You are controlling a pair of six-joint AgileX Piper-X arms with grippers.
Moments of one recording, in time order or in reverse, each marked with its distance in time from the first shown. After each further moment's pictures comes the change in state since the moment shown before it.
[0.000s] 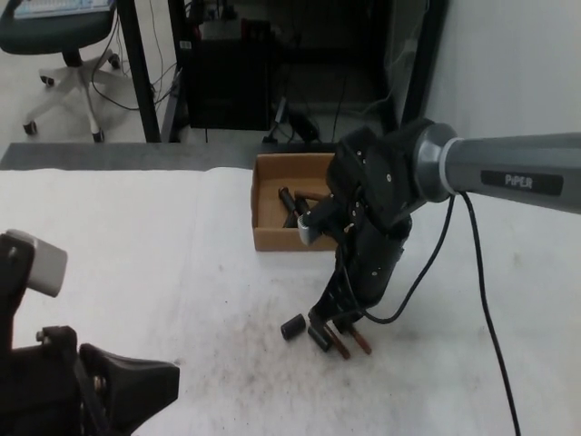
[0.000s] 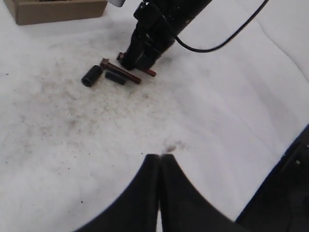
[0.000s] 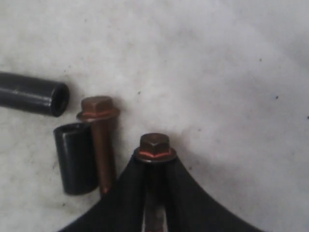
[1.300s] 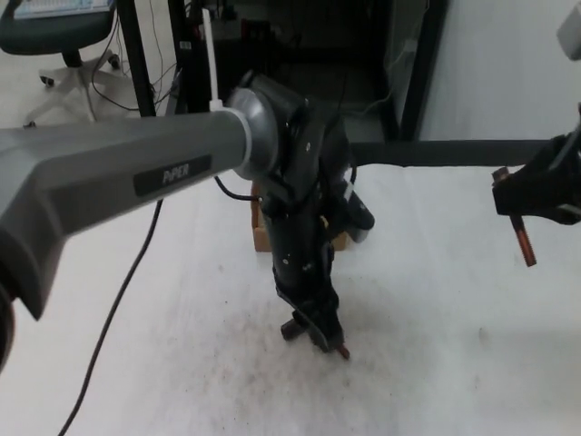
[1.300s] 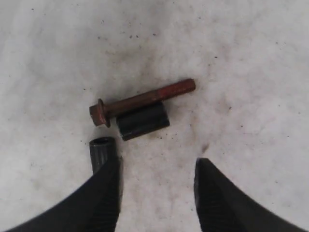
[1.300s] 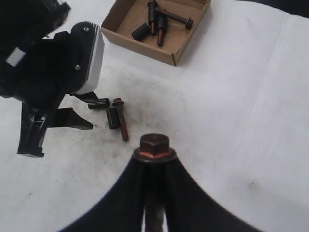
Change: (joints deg) left arm -17.5 82.8 -59.7 21.2 -24.2 35.5; right arm -20.6 -51.9 17.5 4.6 -14.2 0.1
